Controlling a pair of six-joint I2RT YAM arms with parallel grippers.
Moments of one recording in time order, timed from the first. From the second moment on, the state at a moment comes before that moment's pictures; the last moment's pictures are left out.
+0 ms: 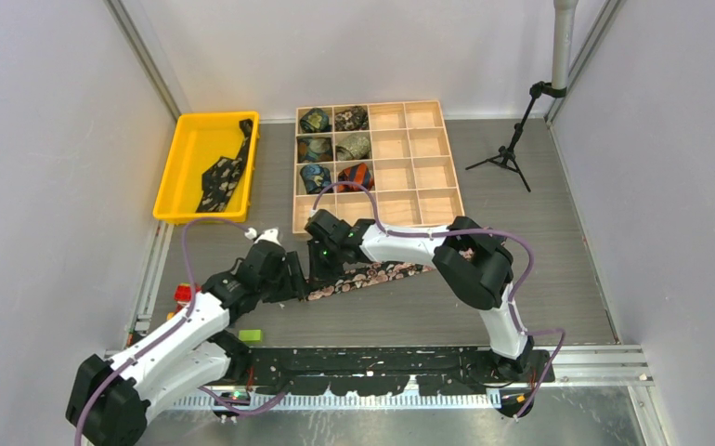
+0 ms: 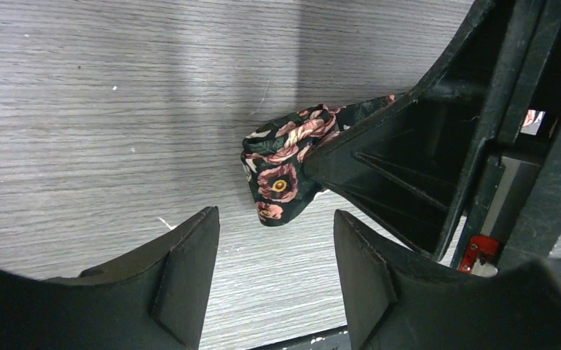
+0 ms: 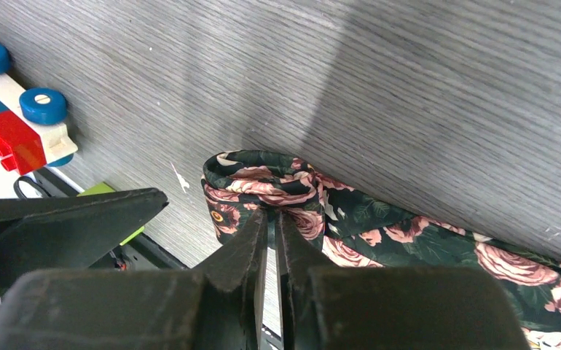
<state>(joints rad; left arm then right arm) -0.58 0.84 0.46 -0.53 -0.09 -0.71 1.01 2.06 1.43 -0.36 -0.19 0.84</state>
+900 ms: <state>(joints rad) -0.38 1.29 0.71 -0.56 -0.03 -0.53 1.04 1.96 1.38 -0.36 -0.19 0.84</state>
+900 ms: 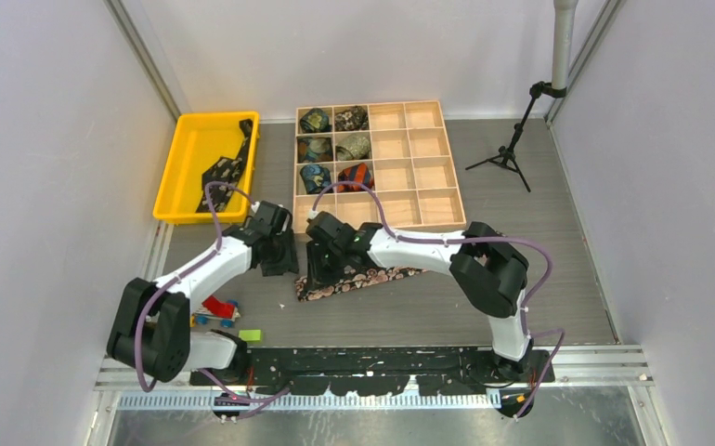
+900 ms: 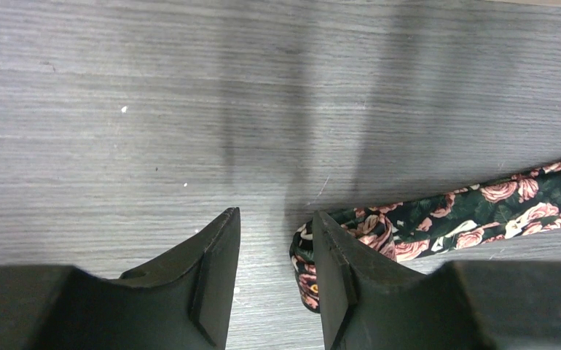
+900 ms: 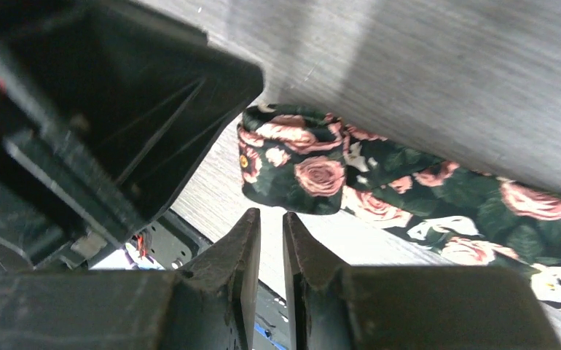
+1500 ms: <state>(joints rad) -0.38 1.41 0.77 -0.59 0.04 -0.49 1.11 1.97 1.27 -0.26 -0.14 0.90</state>
